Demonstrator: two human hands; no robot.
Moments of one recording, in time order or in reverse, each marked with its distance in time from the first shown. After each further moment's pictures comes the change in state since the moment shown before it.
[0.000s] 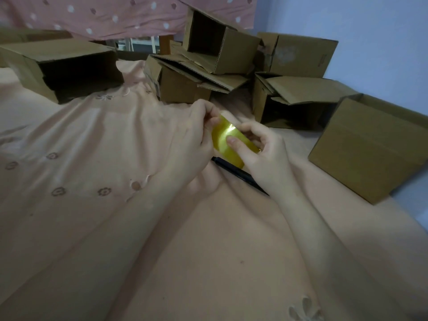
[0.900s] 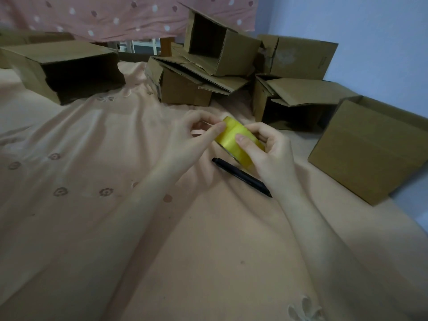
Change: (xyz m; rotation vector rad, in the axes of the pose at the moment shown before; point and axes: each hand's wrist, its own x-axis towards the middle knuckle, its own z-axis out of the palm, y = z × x) left_hand 0.001 -0.007 0.001 -0.462 -0.127 -0.447; right_hand 0.002 0.009 -0.003 0.064 0.055 0.060
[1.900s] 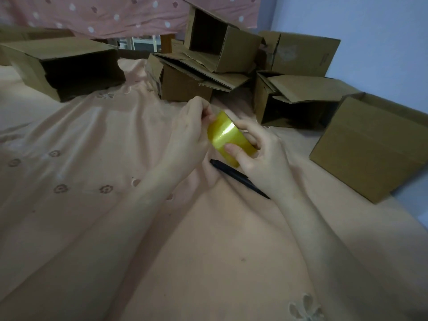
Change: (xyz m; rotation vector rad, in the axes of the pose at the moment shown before) left_hand 0.006 -0.008 -0.002 0.433 0.060 0.387; right_hand -0.004 -0.003 0.005 -0.136 -0.119 -0.109
